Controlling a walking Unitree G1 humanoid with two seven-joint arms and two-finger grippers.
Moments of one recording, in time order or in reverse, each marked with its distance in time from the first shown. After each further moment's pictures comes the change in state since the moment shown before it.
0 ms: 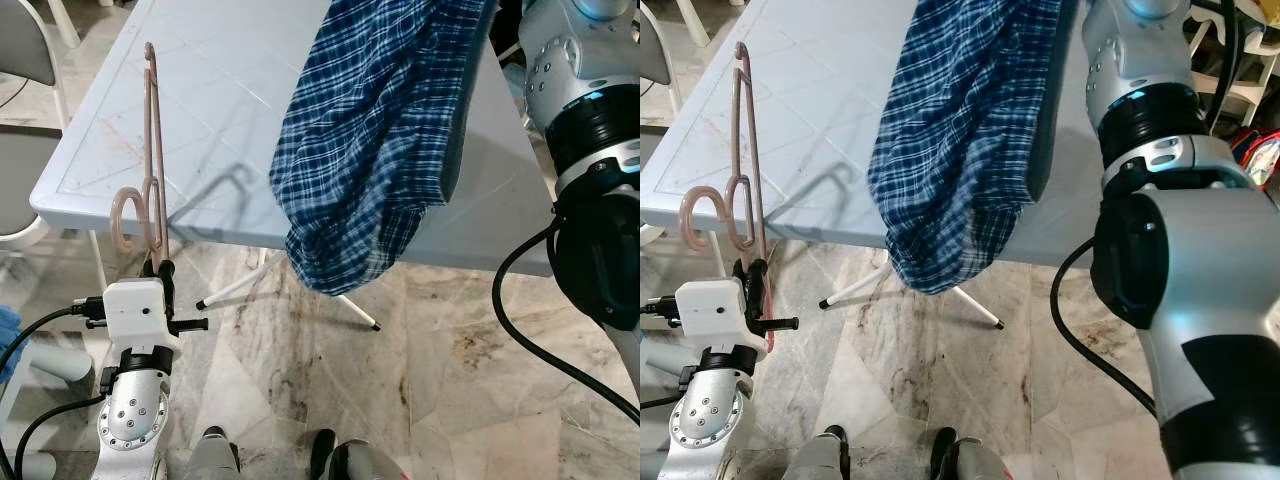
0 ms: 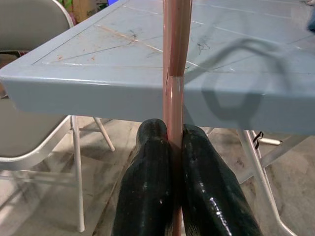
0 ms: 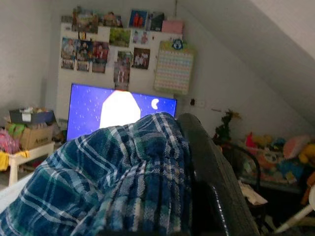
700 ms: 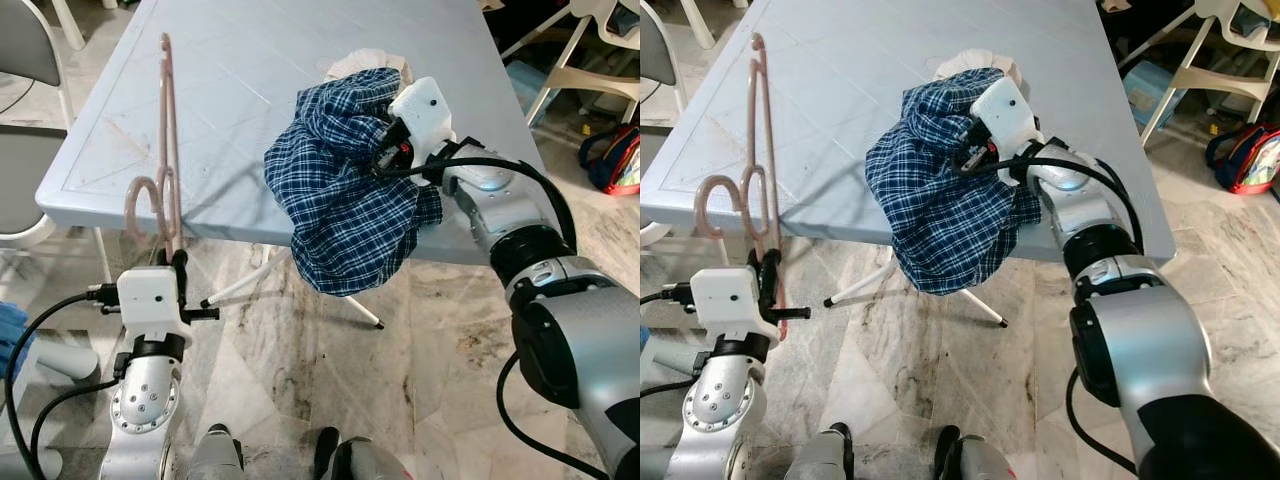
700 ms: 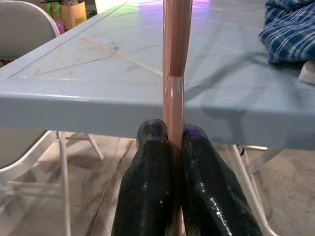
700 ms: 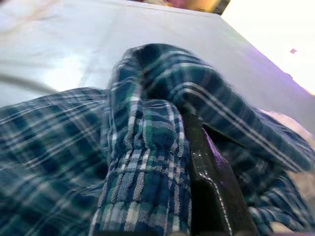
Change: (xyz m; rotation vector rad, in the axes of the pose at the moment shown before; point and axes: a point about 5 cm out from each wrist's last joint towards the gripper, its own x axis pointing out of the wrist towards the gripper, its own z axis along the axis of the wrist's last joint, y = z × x) left arm 0.012 -0.015 0.005 -0.025 -0.022 -0.055; right arm -0.099 0.044 -0.132 -0.218 0.412 0.825
